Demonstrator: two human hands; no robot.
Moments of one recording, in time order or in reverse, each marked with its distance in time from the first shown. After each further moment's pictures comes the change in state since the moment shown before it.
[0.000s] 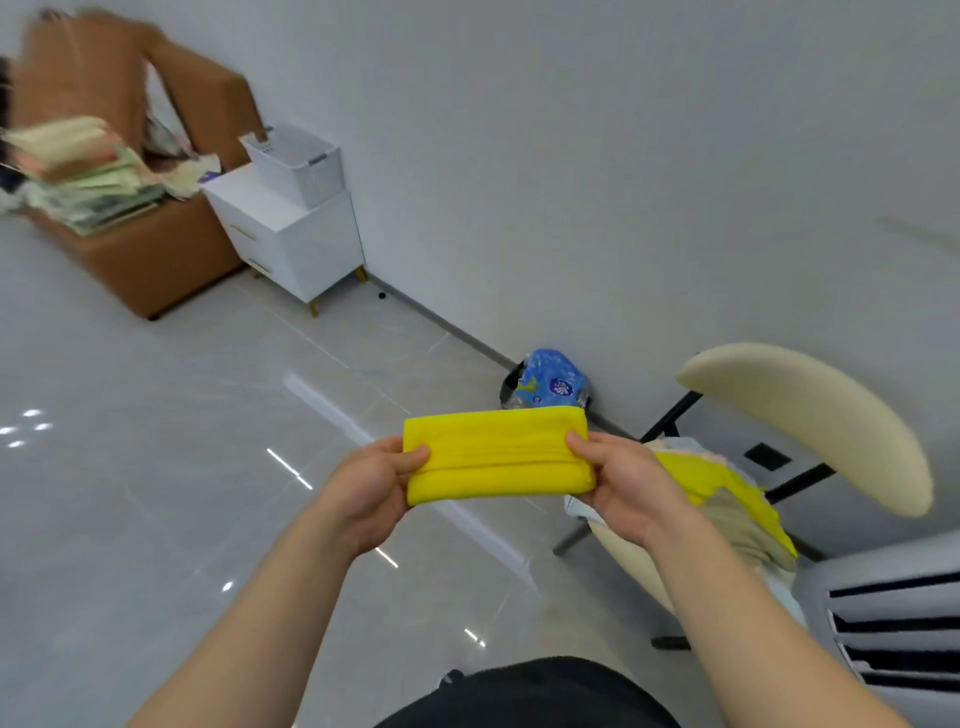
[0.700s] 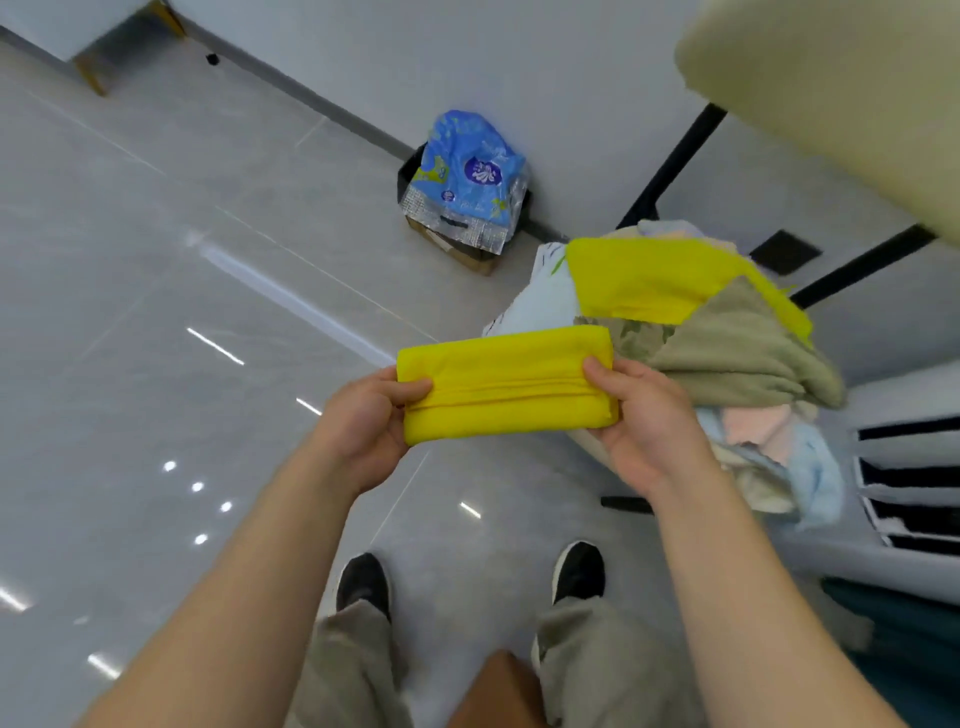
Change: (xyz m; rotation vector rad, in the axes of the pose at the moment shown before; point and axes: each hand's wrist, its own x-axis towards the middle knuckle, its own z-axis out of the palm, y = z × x) left_hand 0.289 -0.349 0.051 -0.018 0.010 -0.204; right_hand 0.208 0.212 -0.301 0.075 0.259 -0.063
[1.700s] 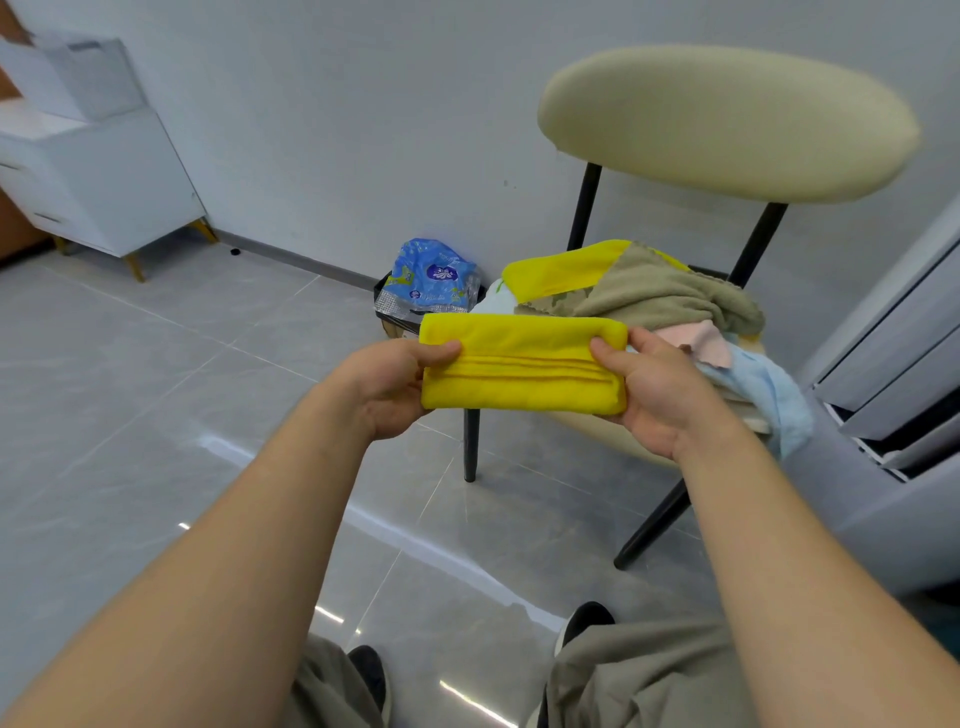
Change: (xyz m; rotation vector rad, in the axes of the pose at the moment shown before) left_hand -0.018 -0.097 0.036 0.309 -0.162 0.228; right_hand -0.022 0.081 -0.122 -0.067 -0.133 -0.406
